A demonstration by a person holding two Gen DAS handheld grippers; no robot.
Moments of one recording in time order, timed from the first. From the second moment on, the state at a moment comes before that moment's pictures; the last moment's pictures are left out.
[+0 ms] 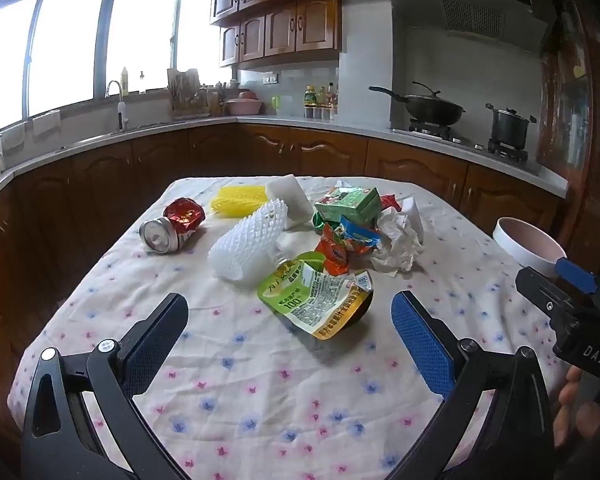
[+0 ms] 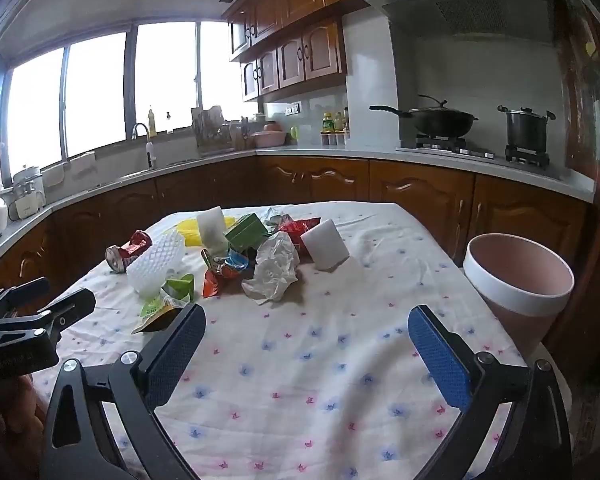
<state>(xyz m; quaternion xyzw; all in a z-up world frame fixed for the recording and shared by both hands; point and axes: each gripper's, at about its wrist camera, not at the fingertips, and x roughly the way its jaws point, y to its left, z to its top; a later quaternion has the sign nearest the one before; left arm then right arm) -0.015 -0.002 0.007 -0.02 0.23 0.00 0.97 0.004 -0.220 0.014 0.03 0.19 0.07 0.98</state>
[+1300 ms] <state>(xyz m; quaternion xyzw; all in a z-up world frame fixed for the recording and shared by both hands) -0.015 0.000 0.009 -0.02 0.22 0.01 0.97 0.000 -0.223 0.024 0.05 0.17 0.09 0.98</state>
